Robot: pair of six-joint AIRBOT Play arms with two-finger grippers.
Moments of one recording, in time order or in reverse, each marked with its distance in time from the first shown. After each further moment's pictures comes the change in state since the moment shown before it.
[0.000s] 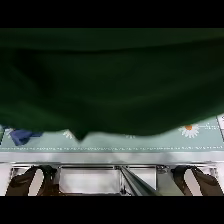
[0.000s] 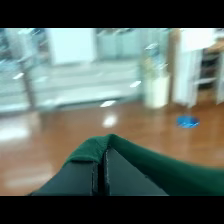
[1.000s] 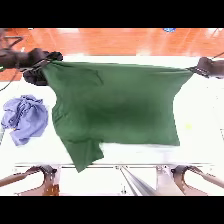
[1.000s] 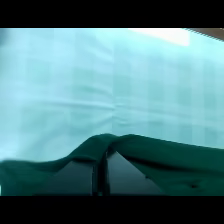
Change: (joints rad) left arm -0.190 -0.808 -0.391 -0.045 0.247 -0.146; right arm 0.081 -0.626 -0.635 0.011 -0.367 -0.071
